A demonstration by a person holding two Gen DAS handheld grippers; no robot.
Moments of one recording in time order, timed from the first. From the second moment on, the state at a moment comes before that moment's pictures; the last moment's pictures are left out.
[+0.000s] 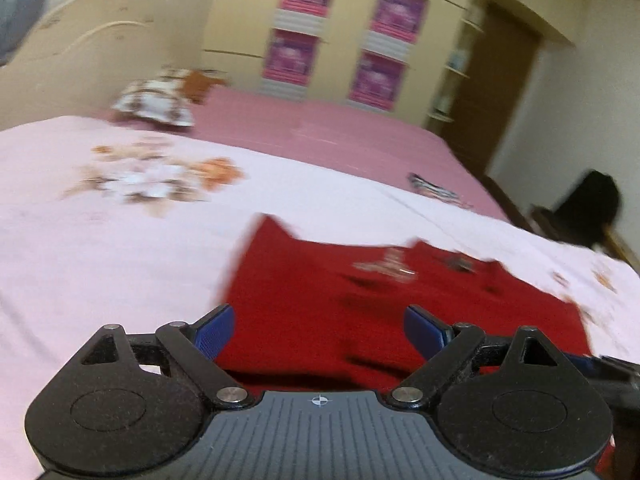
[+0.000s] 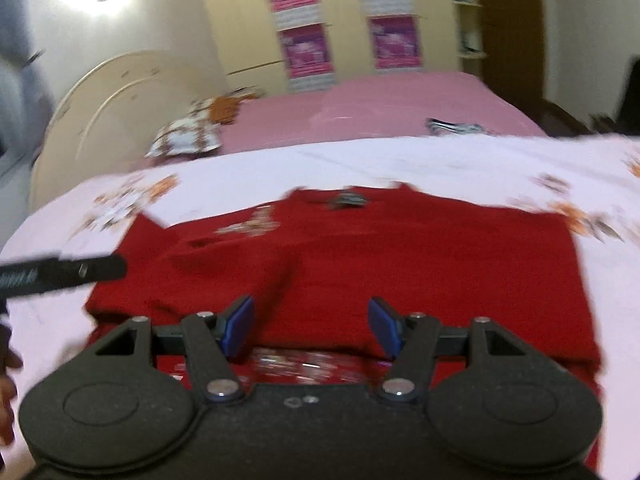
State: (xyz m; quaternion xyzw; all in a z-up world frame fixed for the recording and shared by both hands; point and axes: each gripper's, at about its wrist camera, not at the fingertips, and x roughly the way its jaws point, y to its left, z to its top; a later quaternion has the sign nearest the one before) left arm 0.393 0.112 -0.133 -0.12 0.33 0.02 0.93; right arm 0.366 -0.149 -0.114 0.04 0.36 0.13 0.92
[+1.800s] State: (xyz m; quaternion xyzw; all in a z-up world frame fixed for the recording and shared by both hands) left arm 0.485 0.114 -0.195 -0.17 0.38 0.05 0.91; right arm 0.390 -0.290 -0.145 0.25 0.36 -0.06 0.90
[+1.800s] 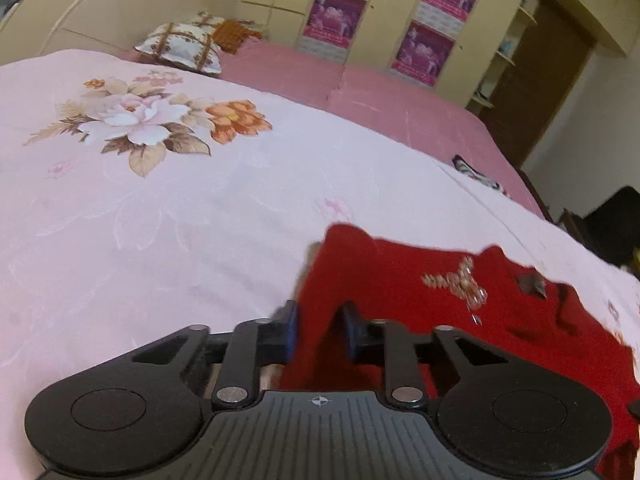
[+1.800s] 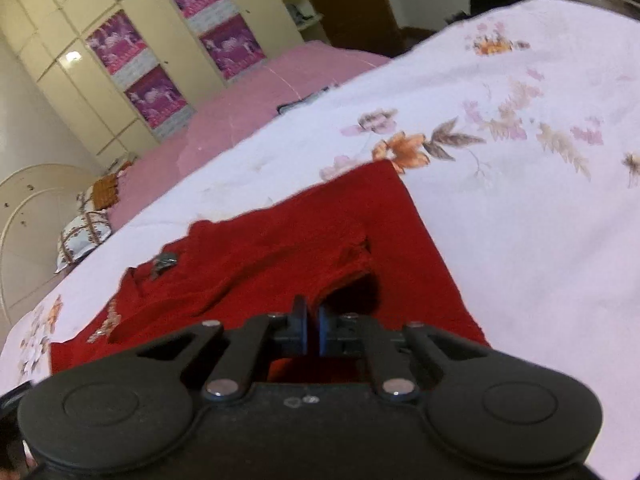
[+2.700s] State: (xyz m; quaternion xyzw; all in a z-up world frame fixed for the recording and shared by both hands) left arm 0.489 0.101 -0.200 -0.11 0.36 0.07 0.92; right arm 0.397 -0.283 -0.152 0.17 0.39 -0.06 0.90
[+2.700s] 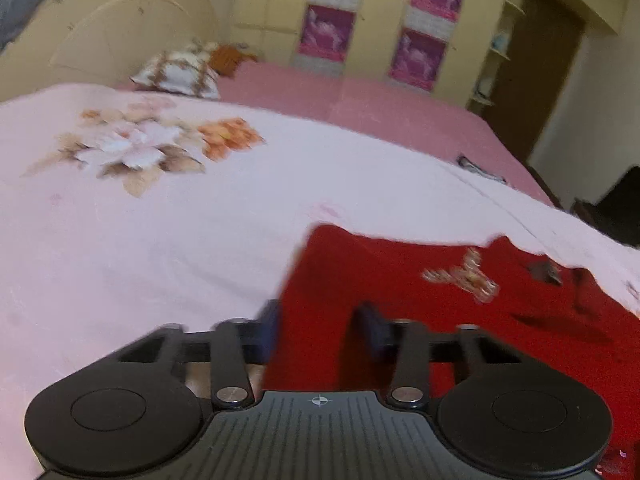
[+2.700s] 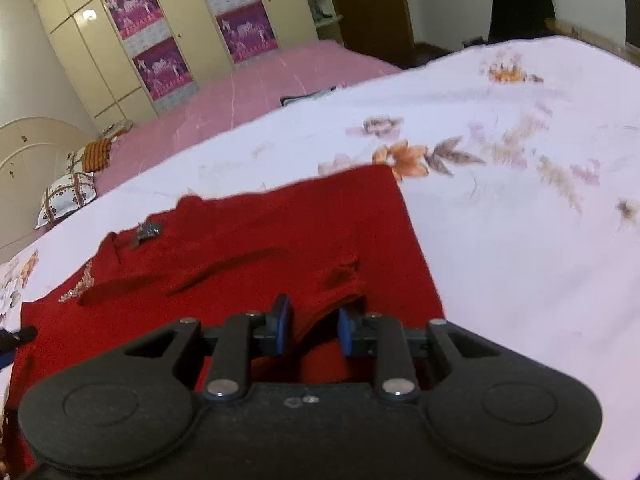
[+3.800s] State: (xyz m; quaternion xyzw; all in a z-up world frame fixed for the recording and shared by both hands) left arm 0.336 0.002 -0.178 0.00 0.43 0.00 0.90; right arm 0.304 -0.185 -0.148 -0.02 0.43 0.06 0.90
